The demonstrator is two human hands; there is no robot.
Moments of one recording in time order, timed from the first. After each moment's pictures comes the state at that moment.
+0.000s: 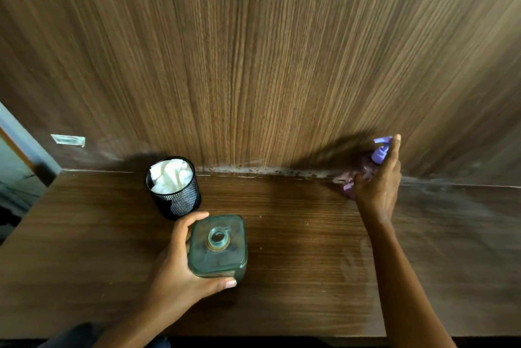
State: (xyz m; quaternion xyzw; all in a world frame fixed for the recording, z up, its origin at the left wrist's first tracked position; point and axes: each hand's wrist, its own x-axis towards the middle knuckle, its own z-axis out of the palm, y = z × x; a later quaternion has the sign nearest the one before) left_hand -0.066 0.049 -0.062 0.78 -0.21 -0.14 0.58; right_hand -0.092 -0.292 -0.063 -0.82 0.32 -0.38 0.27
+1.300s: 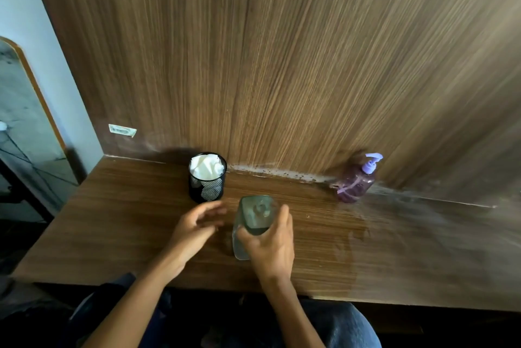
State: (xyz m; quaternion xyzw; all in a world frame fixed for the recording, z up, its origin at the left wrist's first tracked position) left_hand -0.046 0.087 -0.056 0.71 -0.09 -0.24 0.65; right_hand -0.137 -0.034 -0.030 -0.86 0.31 -0.19 0.36
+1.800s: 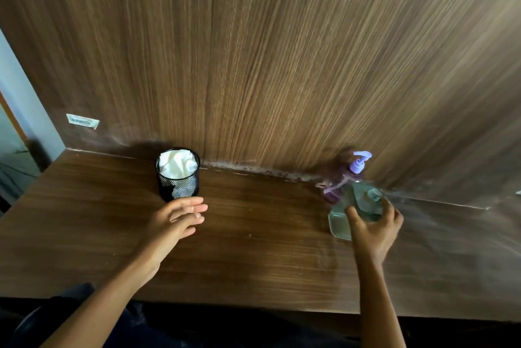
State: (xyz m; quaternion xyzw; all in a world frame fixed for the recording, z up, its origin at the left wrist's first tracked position) left_hand -0.042 0.064 -0.055 0.67 -0.04 -0.24 0.70; right_hand -0.172 -0.239 -0.034 -0.73 0.44 -0.38 0.35
